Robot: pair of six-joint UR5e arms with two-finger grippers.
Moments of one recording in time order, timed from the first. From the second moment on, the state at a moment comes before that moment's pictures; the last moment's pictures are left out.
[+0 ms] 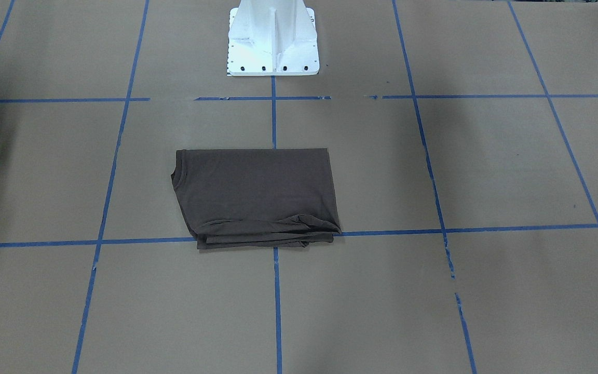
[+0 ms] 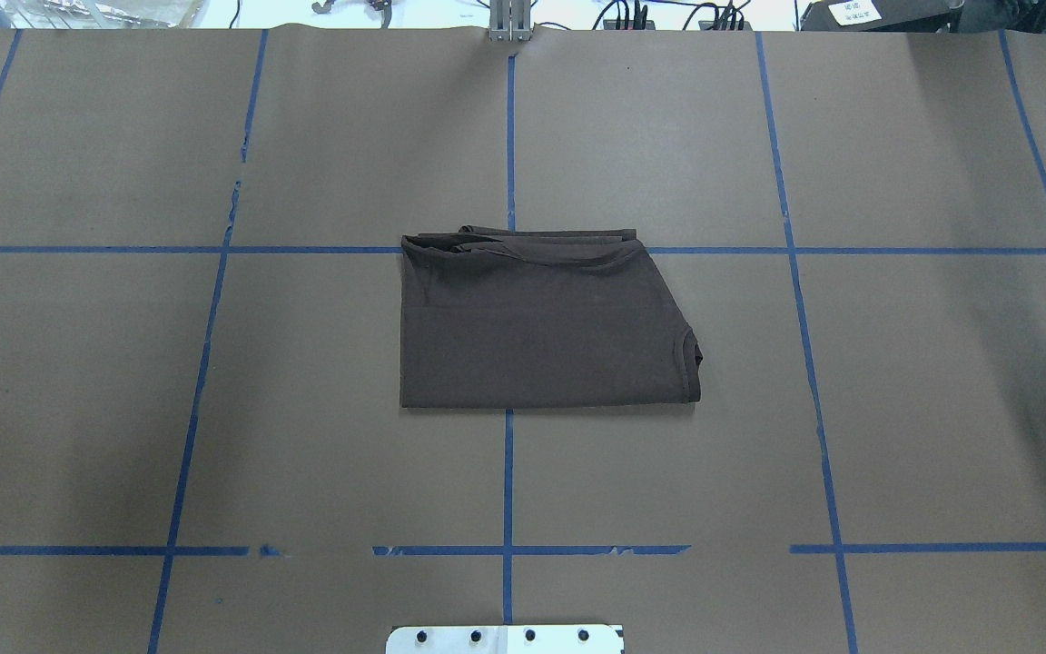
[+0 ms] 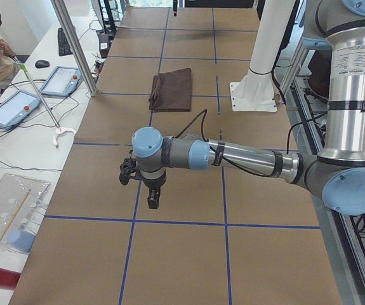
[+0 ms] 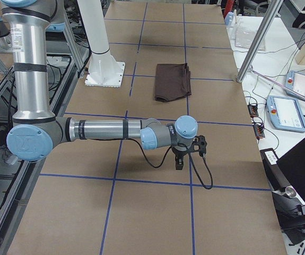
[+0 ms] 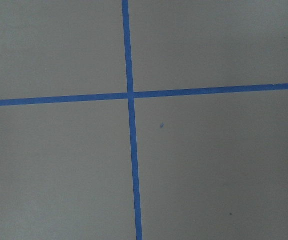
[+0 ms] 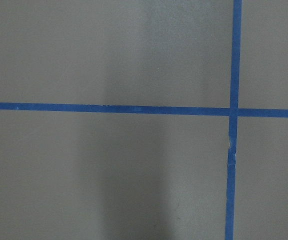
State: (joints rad) left arm -1.53 -1.54 -1.76 -1.48 -2.36 -0.03; right arm 1.41 -1.58 1.62 -1.40 2.43 0.24
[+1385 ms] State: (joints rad) left arm -1.55 -1.58 -1.73 -1.53 -2.38 0.01; right arm 1.43 -1.60 1.73 -1.49 2.40 0.23
